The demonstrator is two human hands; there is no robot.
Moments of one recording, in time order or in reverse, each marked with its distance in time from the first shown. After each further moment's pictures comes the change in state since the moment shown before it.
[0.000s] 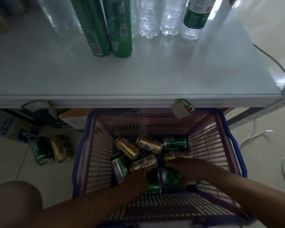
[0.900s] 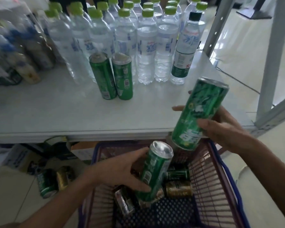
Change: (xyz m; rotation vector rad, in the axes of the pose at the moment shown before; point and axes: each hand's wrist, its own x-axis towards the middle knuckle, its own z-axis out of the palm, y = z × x) left_hand -0.115 -0.052 -0.223 -0.987 0.225 0.298; right_hand -0.141 0.010 -0.147 1.092 0.885 -0.697
